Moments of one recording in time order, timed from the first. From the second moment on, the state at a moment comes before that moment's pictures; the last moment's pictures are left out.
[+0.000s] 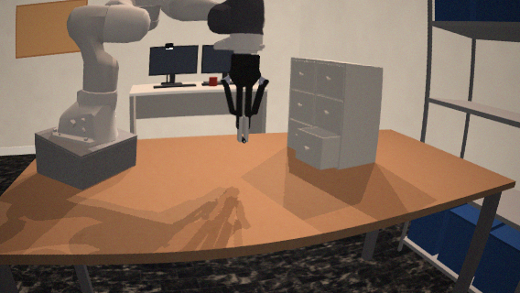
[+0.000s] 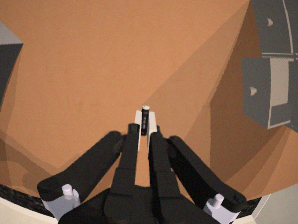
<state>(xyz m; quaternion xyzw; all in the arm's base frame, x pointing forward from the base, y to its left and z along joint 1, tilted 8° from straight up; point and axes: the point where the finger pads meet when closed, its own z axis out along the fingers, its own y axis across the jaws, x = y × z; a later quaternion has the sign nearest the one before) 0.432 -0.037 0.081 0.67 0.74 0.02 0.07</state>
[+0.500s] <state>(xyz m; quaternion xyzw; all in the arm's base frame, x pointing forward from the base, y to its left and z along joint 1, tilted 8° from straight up) 0.449 -0.030 0.082 0.55 0.83 0.00 0.07</state>
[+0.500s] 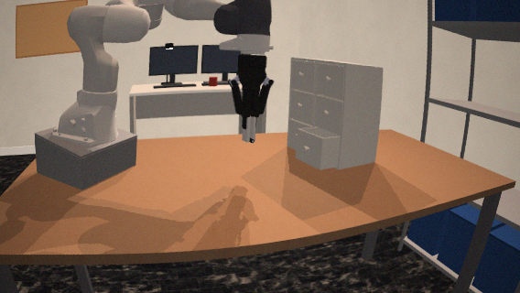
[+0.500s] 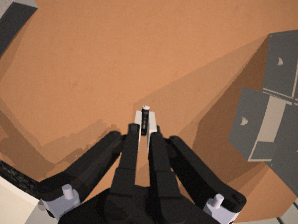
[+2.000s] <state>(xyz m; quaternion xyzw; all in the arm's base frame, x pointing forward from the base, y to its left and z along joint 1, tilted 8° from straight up) 0.491 -0.022 0.086 0.16 0.98 -0.03 0.06</state>
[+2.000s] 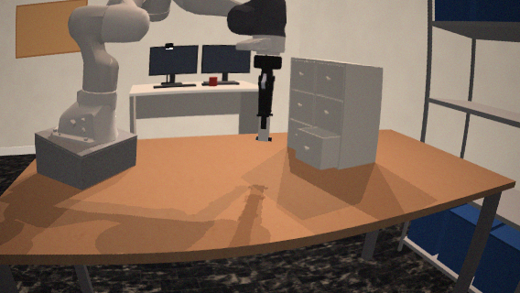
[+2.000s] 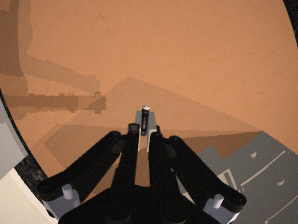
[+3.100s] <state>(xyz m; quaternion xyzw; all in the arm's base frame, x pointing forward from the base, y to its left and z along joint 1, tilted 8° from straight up) 0.518 -0.018 0.091 -0.12 0.99 -0.04 0.05</state>
